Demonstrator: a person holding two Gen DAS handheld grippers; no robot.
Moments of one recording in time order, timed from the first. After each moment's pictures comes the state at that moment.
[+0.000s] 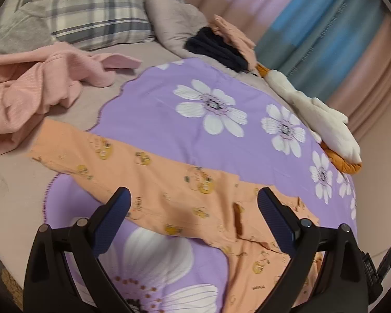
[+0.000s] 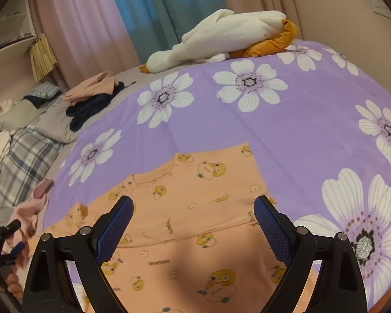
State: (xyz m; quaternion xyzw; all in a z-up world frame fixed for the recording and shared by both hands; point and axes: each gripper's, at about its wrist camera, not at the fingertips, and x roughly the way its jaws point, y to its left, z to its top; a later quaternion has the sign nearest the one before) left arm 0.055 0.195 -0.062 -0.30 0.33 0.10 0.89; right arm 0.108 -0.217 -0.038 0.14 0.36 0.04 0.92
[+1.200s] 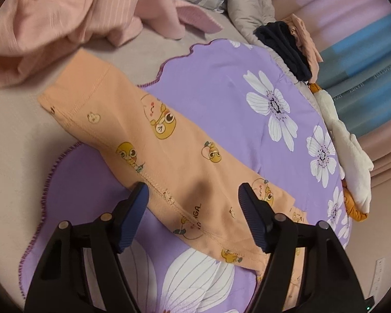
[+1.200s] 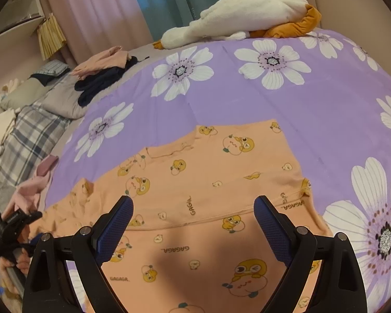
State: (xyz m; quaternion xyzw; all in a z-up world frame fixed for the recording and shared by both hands) left arm 0.067 0.264 -0.135 -0.44 0.37 0.16 0.80; right arm 0.115 -0.185 -0.060 0.13 0.40 0.07 0.90
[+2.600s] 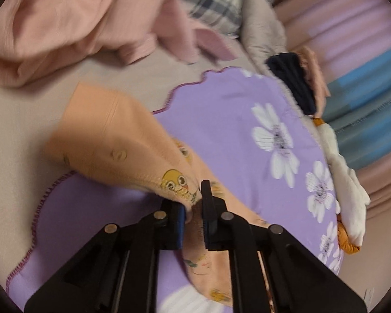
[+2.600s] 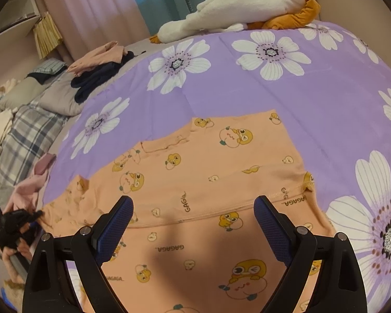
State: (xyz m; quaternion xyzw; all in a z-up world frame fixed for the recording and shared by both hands) left arm 0.075 0.278 -0.129 -0.47 0.30 0.20 0.81; right arm 0.120 -0.190 -0.068 0.13 0.42 0.08 0.89
